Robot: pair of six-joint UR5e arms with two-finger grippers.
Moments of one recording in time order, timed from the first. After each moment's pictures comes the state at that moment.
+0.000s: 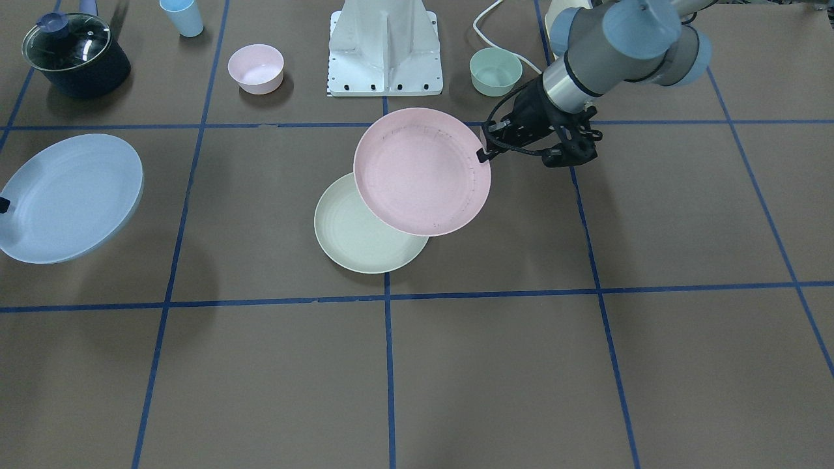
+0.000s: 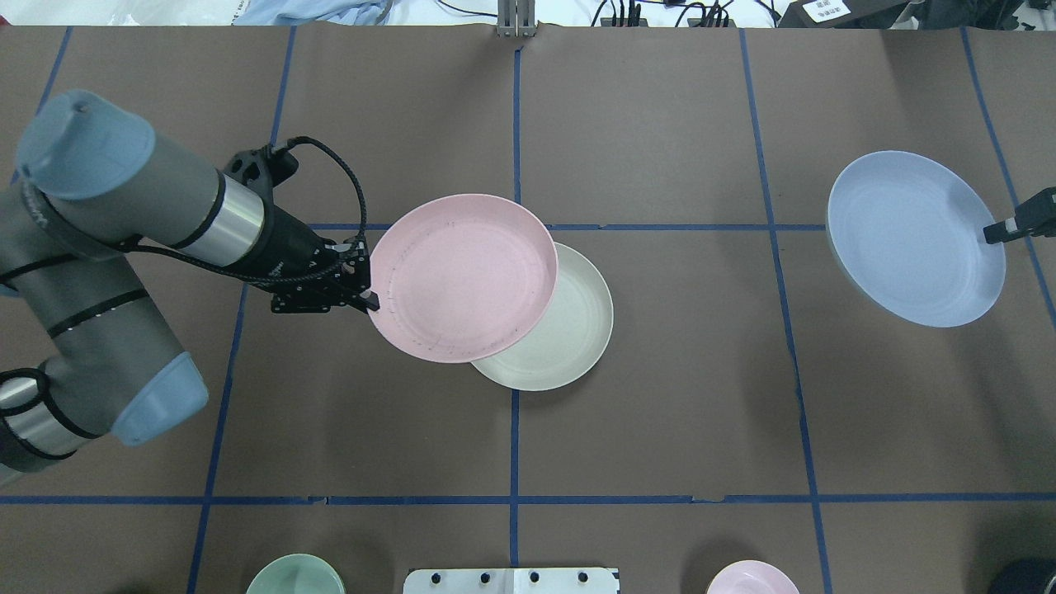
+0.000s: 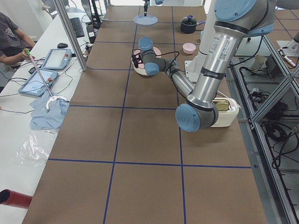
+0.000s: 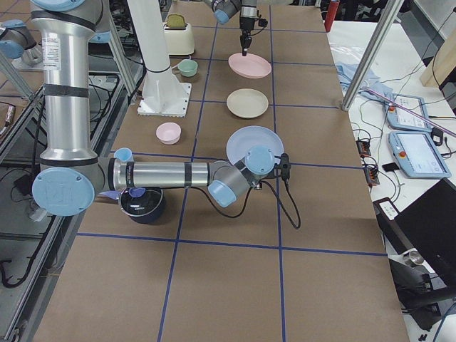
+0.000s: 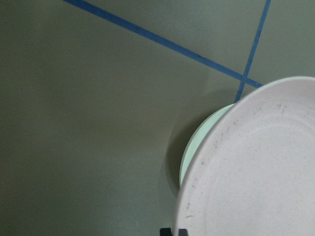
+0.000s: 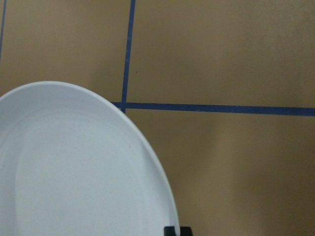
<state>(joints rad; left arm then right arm) -0.69 -1.98 -1.84 -2.05 -2.24 -1.64 1.34 -1.59 1.61 -0.86 2.69 0.70</state>
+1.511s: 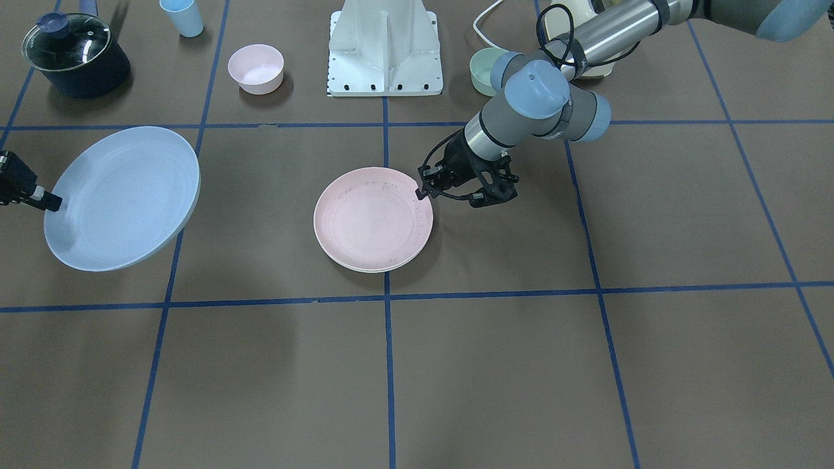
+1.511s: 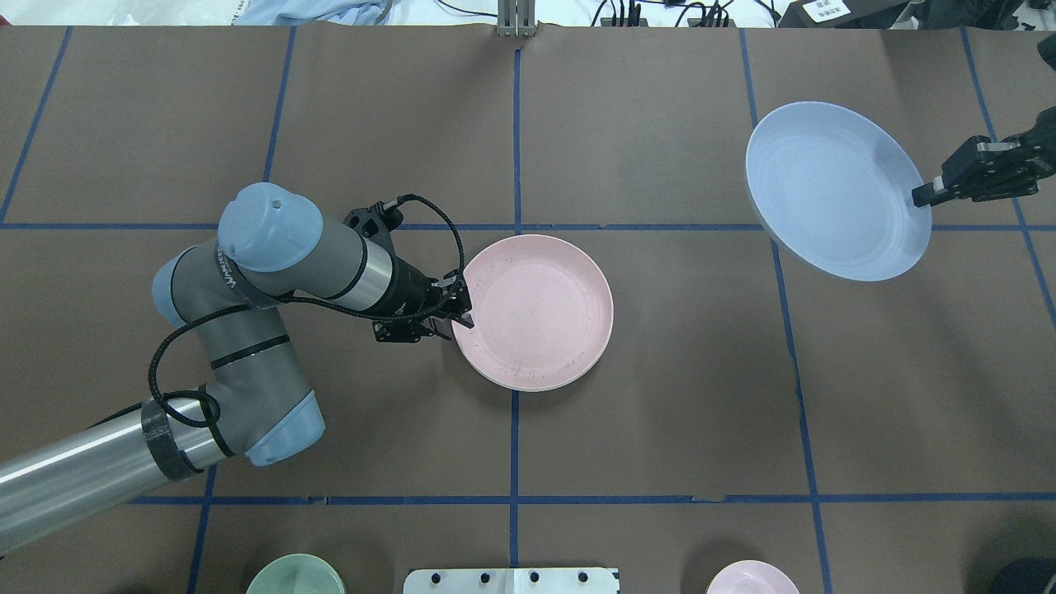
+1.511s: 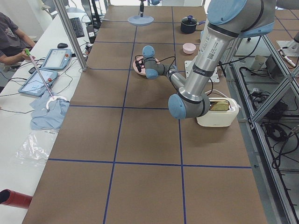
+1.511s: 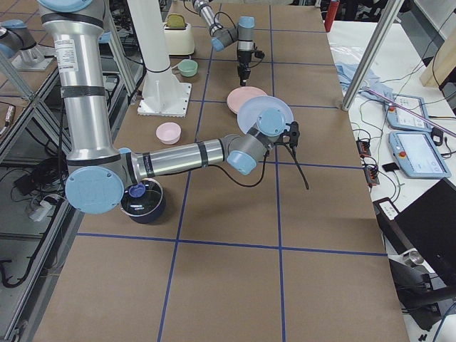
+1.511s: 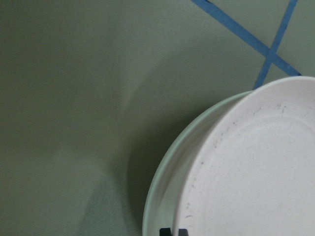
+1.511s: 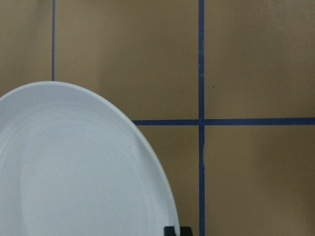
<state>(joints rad) -0.57 -2.11 -1.56 -2.26 -2.10 -1.73 1.25 -1.46 1.68 -0.86 2.68 0.97</state>
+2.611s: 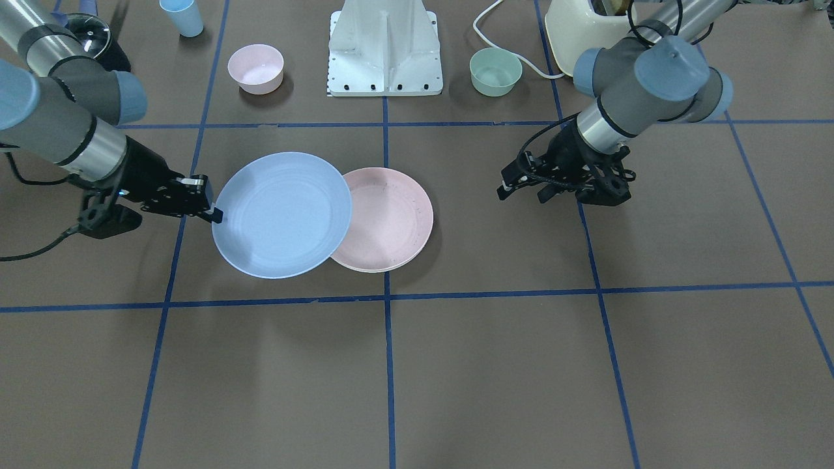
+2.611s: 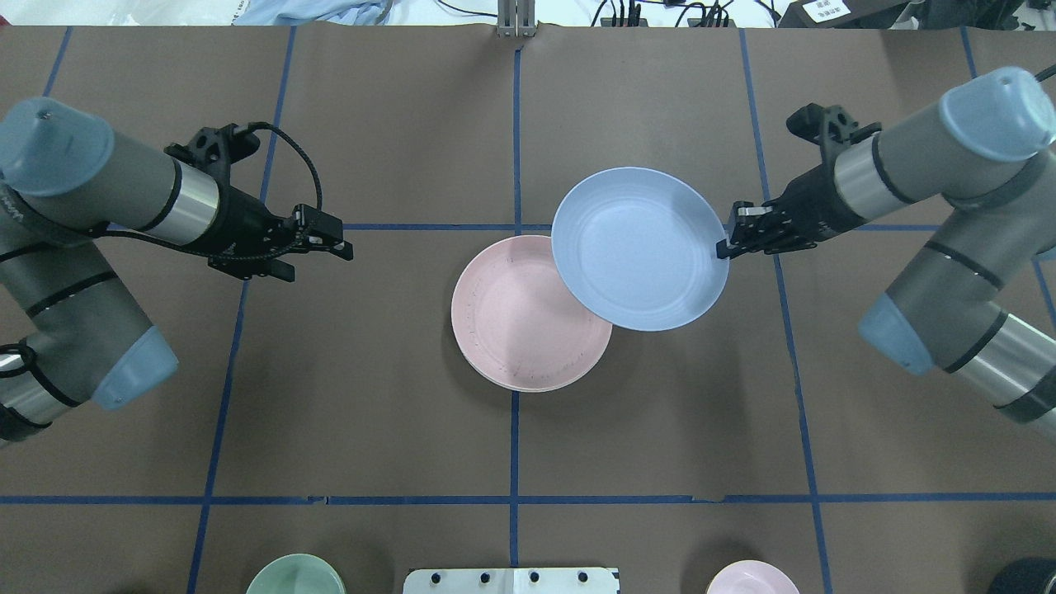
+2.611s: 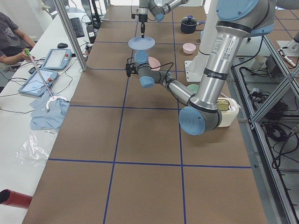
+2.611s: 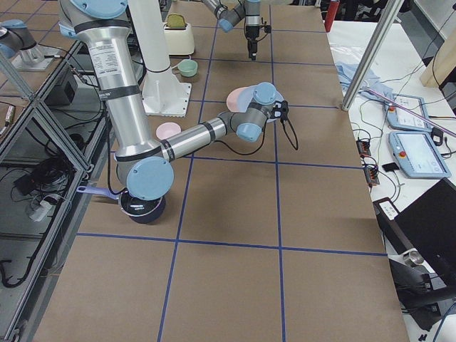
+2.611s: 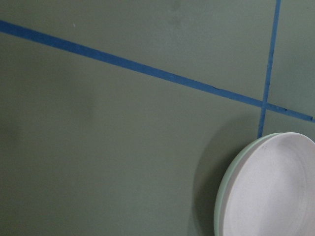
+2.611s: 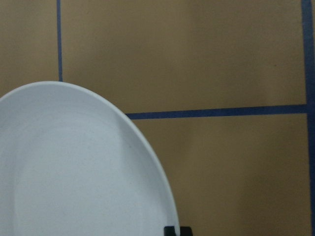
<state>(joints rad) -0.81 -1.89 -1.73 -2.22 -2.23 -1.37 0.85 -1.29 1.68 -0.87 2.31 1.24</state>
